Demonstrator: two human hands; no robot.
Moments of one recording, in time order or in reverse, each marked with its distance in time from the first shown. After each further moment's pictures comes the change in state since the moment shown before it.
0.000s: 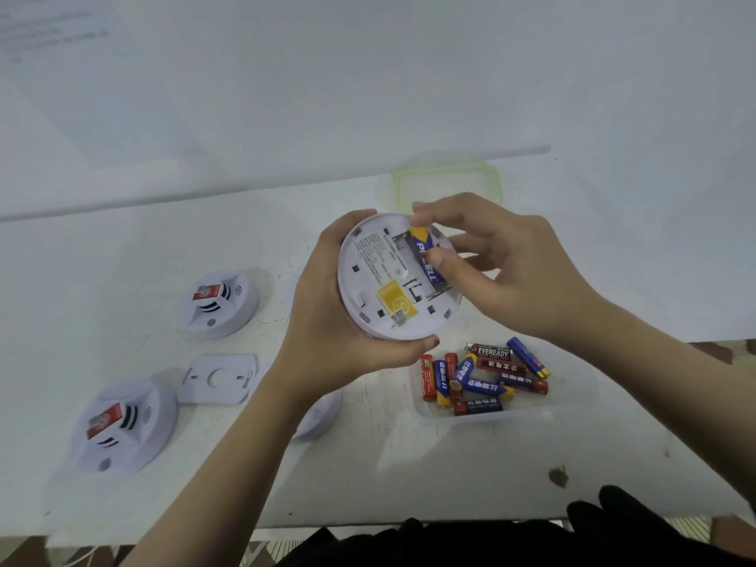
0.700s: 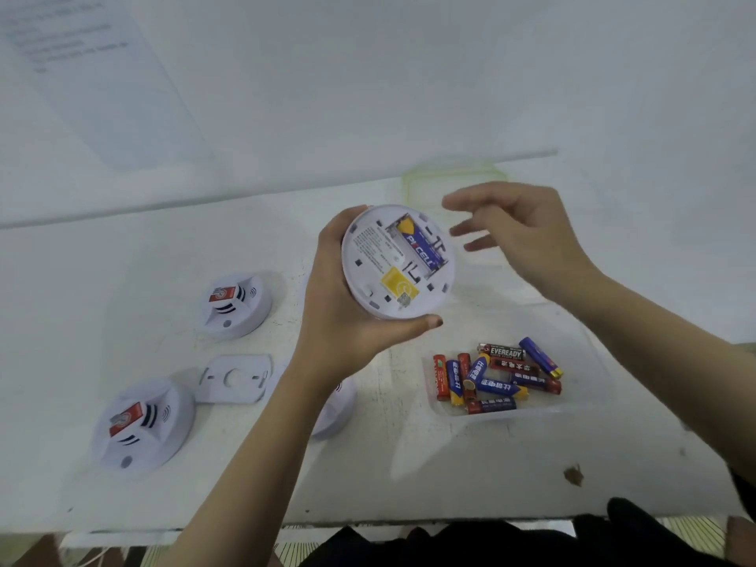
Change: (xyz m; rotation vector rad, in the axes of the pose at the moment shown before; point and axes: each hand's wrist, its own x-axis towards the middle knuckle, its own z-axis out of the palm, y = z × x) left_hand 0.000 -0.013 0.000 -0.077 0.068 -0.064; right_hand 0.026 0.030 -0.002 0.182 0.200 0.347
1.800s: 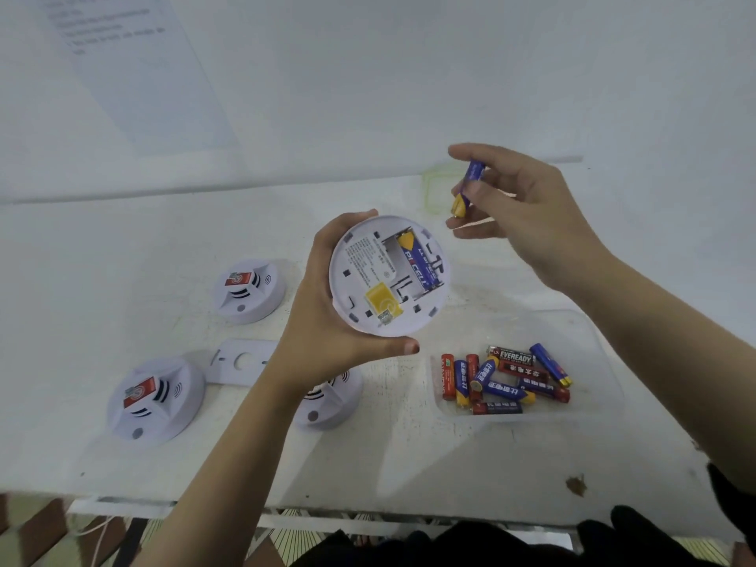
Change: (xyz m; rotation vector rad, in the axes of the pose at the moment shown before) left_hand -0.013 0.000 -0.022 -0.098 -0.108 -0.089; right_hand 0.010 -0.026 0.009 0.151 -0.100 0.025
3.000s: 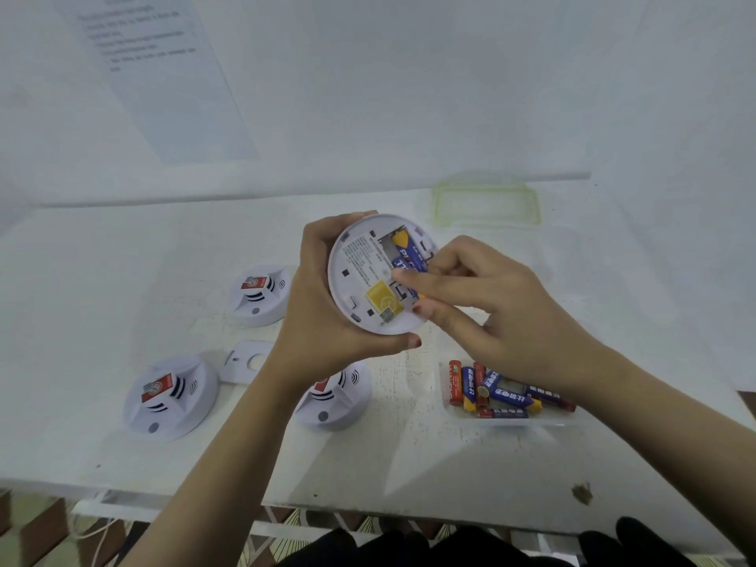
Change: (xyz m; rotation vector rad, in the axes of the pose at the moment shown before) left_hand -0.001 0.014 -0.013 0.080 0.079 0.085; right_hand -0.057 0.011 0.028 -0.612 -0.236 -0.632
